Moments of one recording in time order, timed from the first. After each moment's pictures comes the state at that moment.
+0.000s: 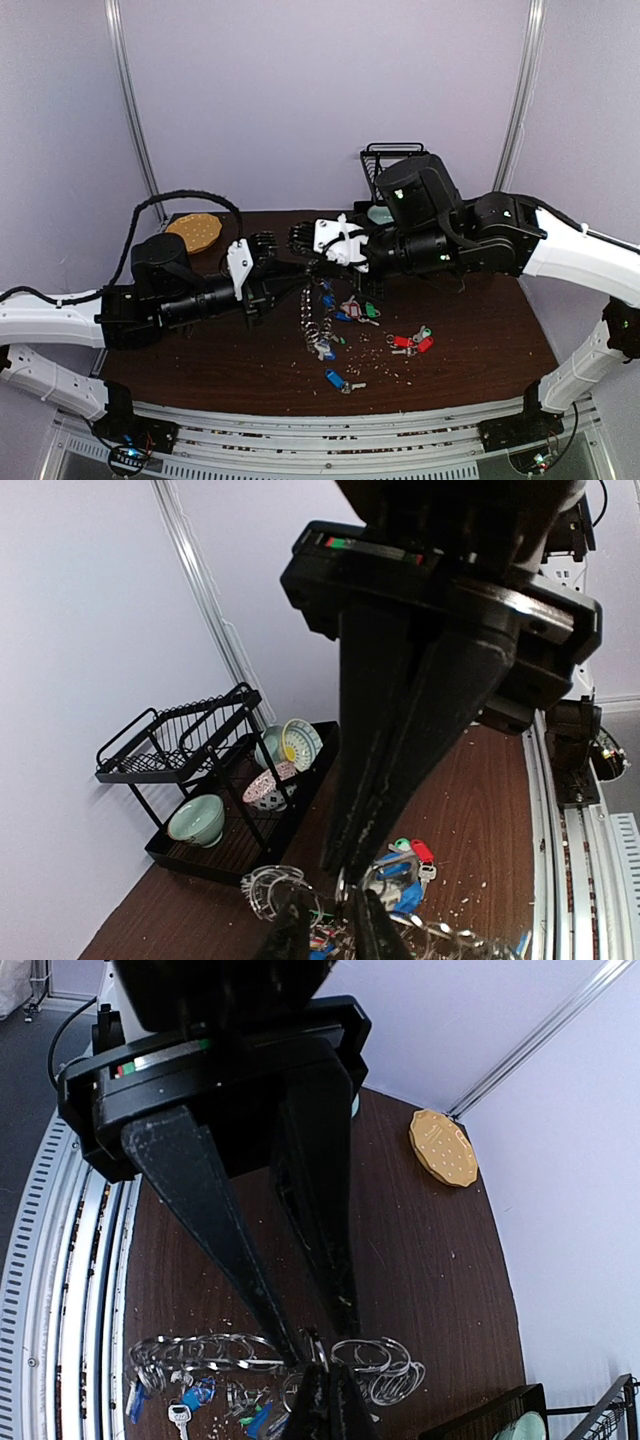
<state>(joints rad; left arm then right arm) -1.15 1.10 0.77 0.31 0.01 0.31 1.19 1.47 1.55 -0.63 0.02 -0.55</state>
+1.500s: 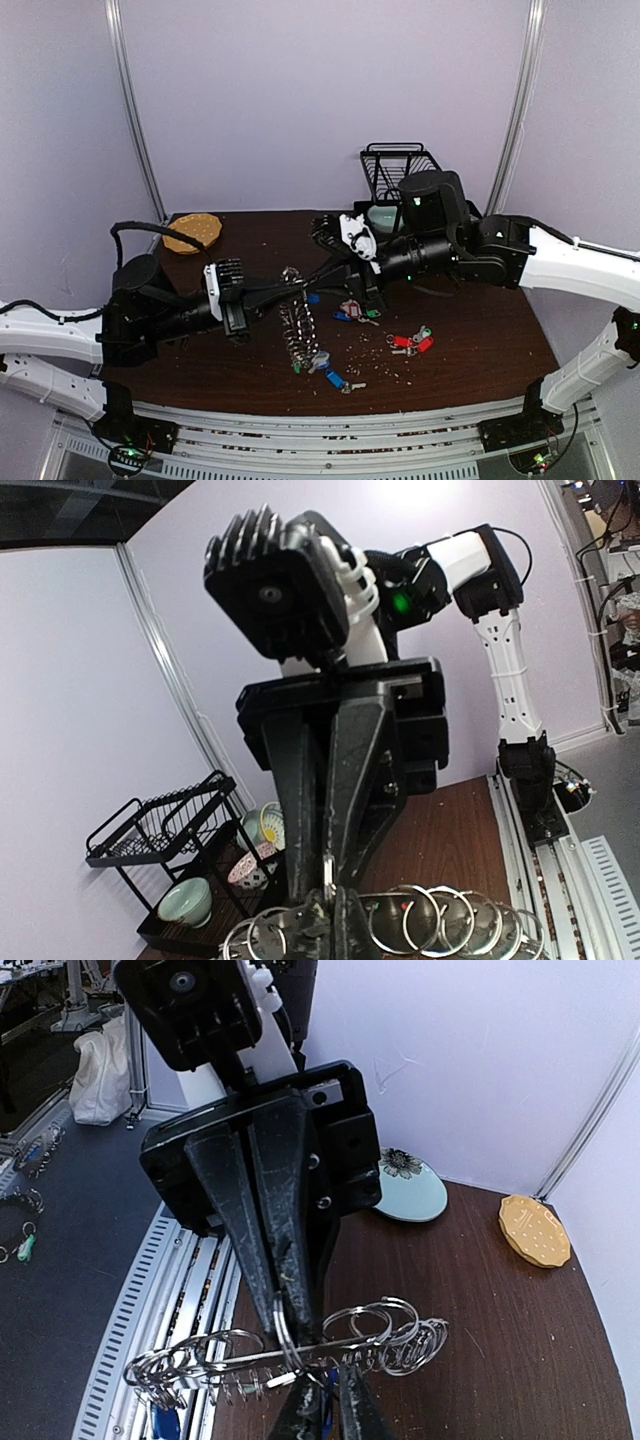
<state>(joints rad) -1.16 1.03 0.60 0.61 0.18 0.37 1.07 1.40 1.31 -0.29 -0.42 -0.39</state>
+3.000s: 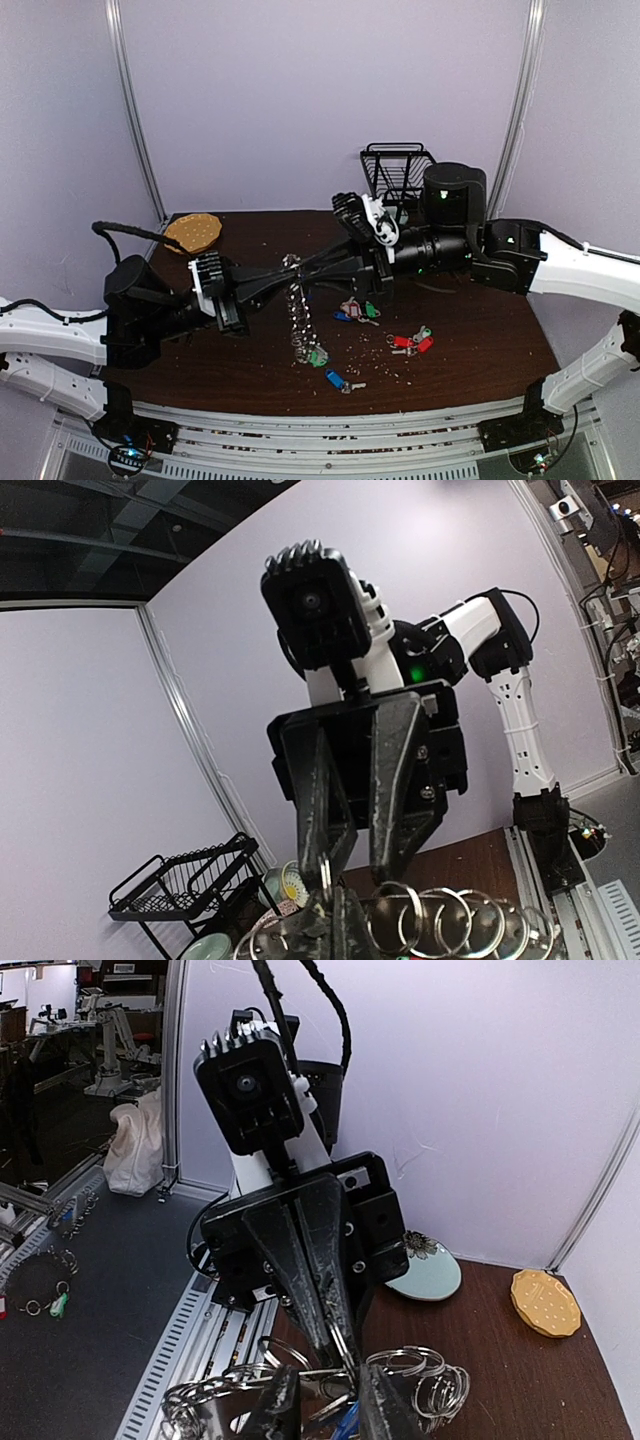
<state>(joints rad) -1.17 1.06 0.59 0.80 0.19 0.38 1.08 1.34 1.26 -0.09 -0.55 -0.29</state>
